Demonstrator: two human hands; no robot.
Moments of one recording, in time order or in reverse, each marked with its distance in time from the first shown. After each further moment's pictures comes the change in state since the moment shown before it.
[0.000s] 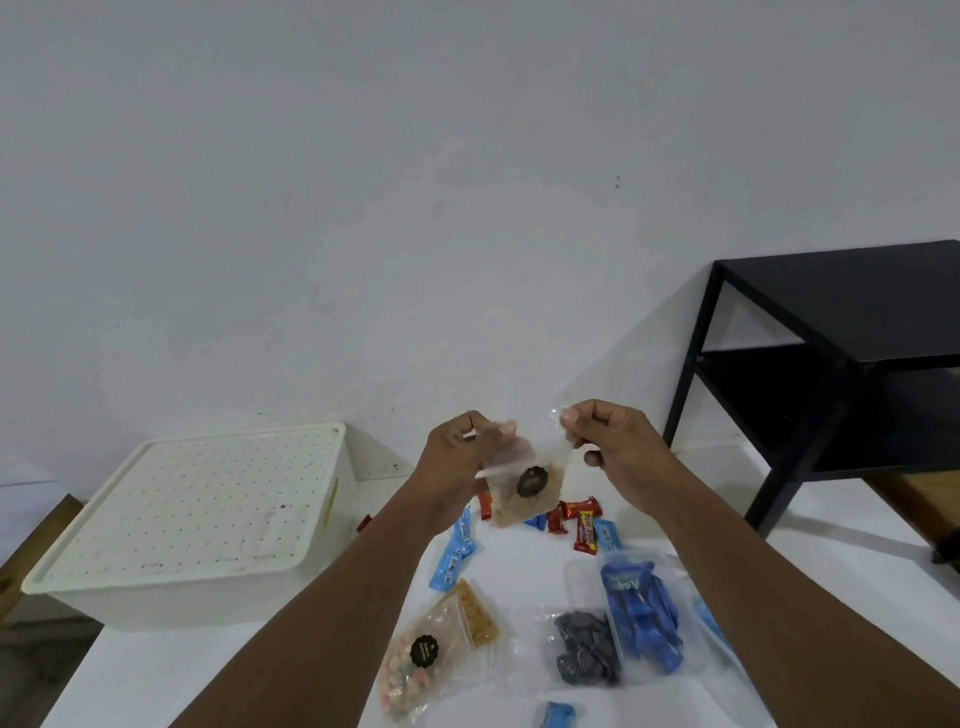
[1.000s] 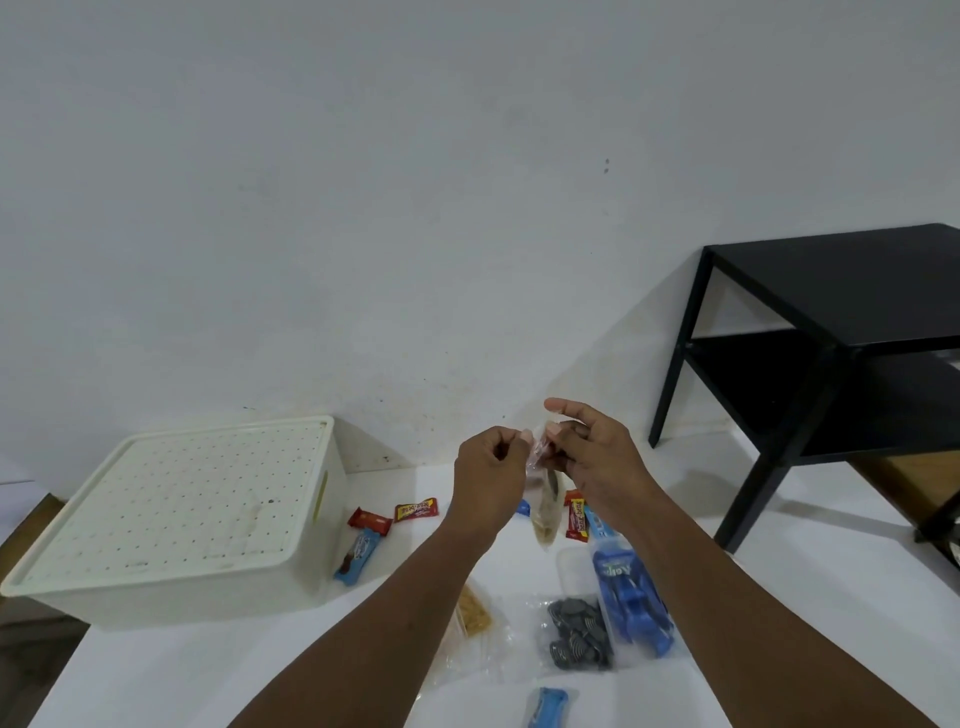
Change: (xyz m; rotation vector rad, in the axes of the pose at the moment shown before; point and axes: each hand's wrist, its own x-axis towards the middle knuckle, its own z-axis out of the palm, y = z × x) left_hand 0.002 -0.039 0.042 0.385 0.275 0.193; right_hand -0.009 0.027 0.022 0.249 0.085 -0.008
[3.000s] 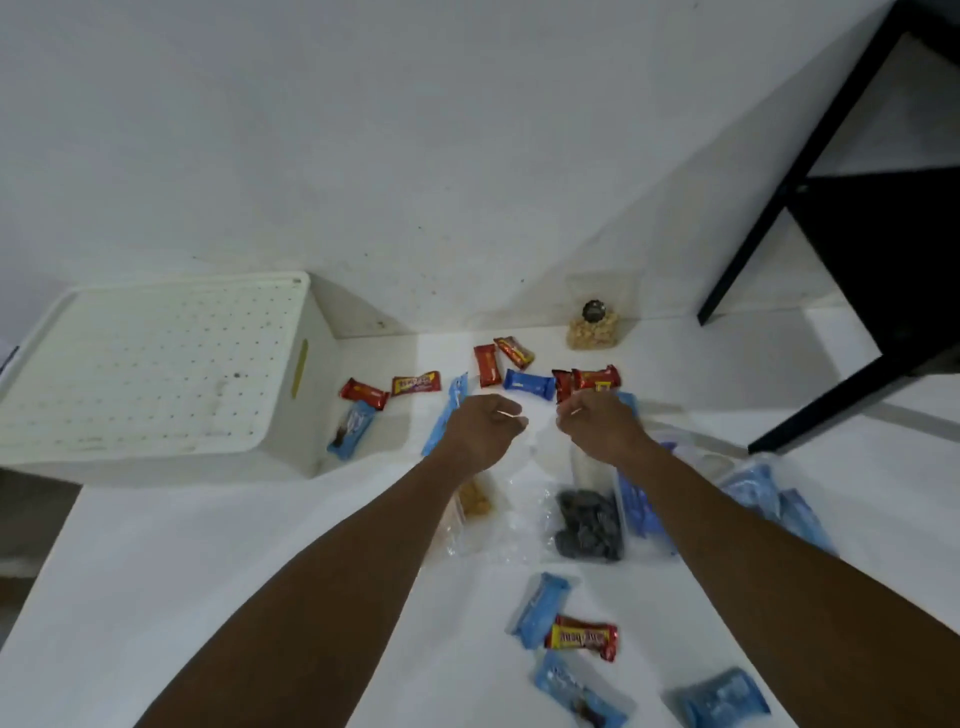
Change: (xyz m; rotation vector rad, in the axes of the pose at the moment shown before) left_hand 0.044 -0.163 0.007 0.277 -0.243 -0.480; right_hand 0.052 0.157 -0.045 -0.863 -0.088 0.422
